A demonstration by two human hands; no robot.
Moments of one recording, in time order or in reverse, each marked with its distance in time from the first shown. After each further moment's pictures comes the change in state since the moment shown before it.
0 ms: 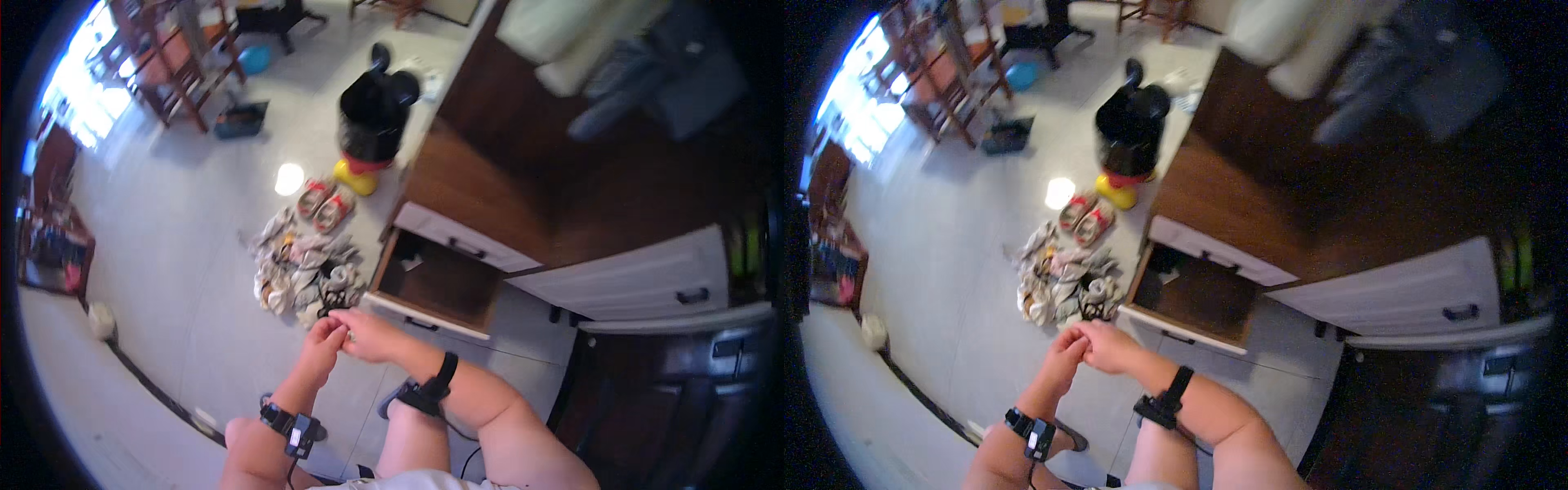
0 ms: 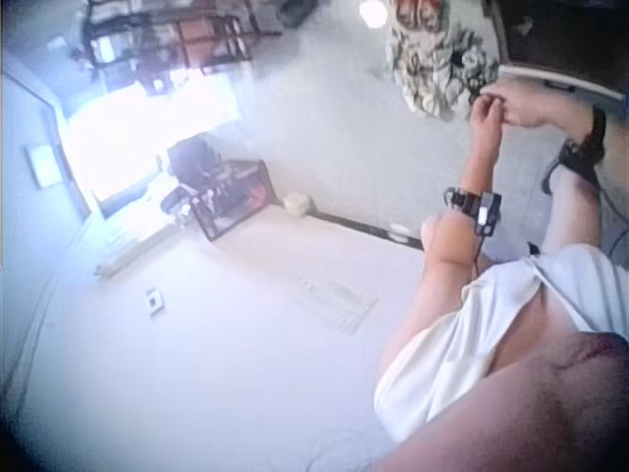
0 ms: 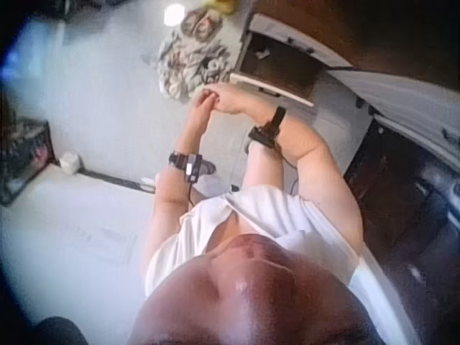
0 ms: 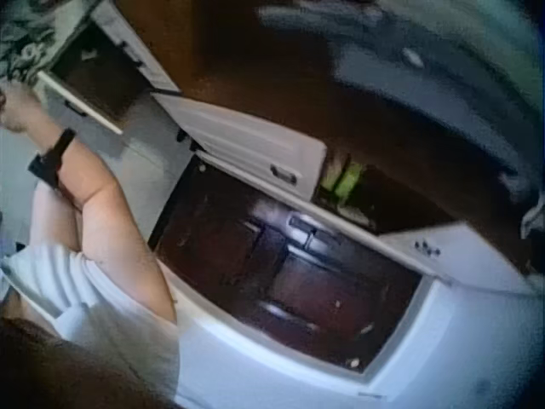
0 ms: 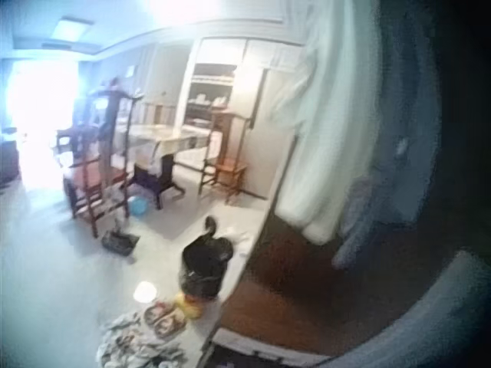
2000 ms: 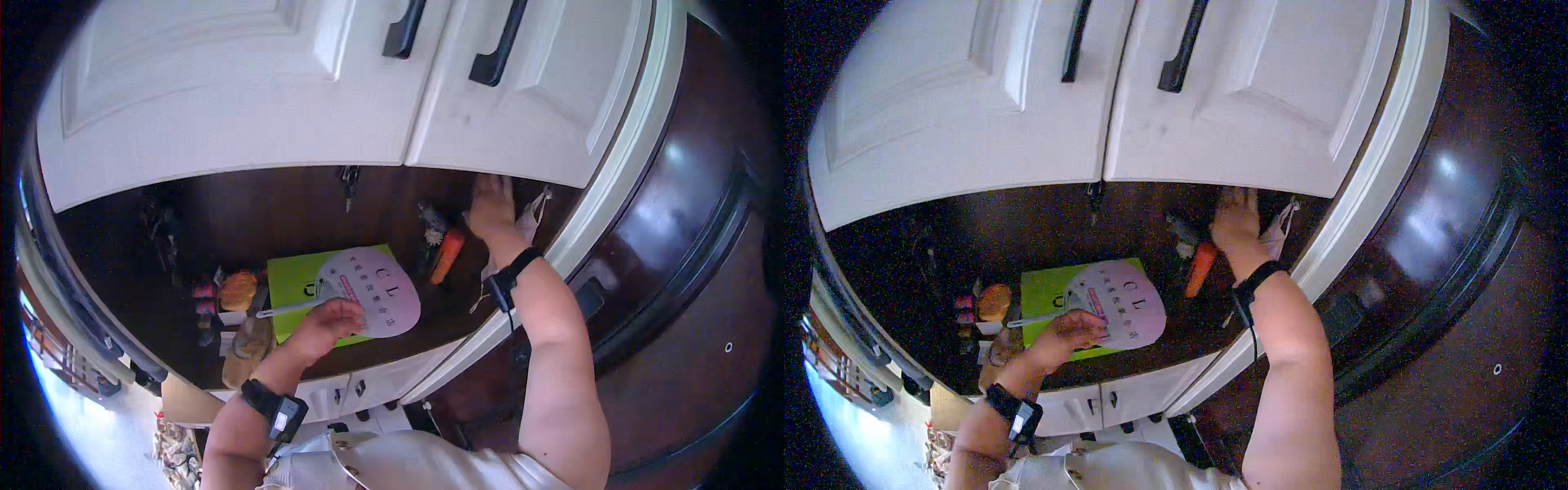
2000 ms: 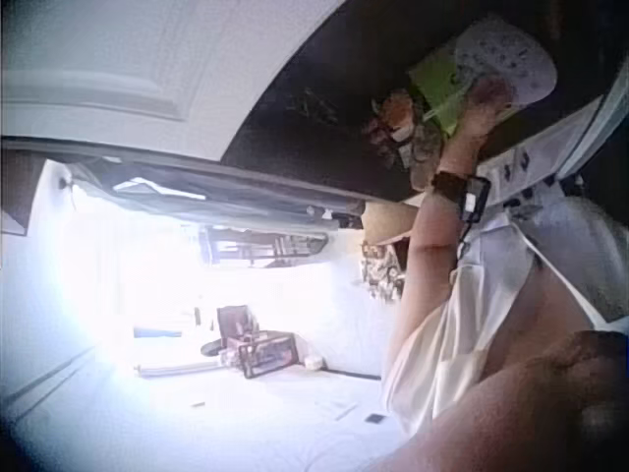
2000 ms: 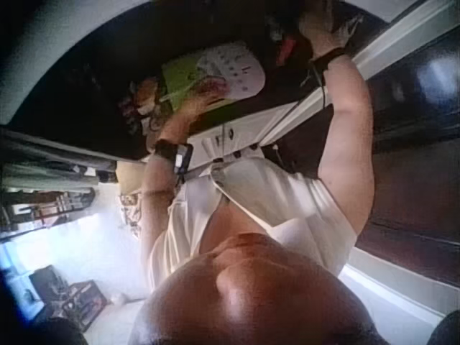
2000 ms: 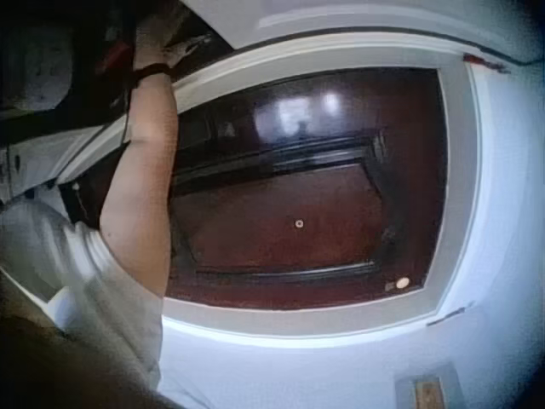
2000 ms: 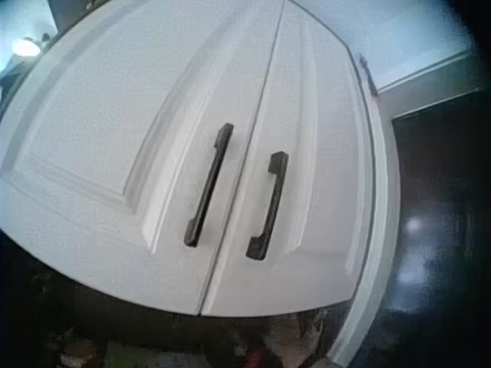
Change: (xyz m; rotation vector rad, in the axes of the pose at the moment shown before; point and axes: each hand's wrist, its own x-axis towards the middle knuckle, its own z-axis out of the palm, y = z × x) left_hand -0.165 0.256 0.945 0.411 -1.059 0.330; right_hand -0.791 -0.062 -0.907 -1.563 0.947 1.178
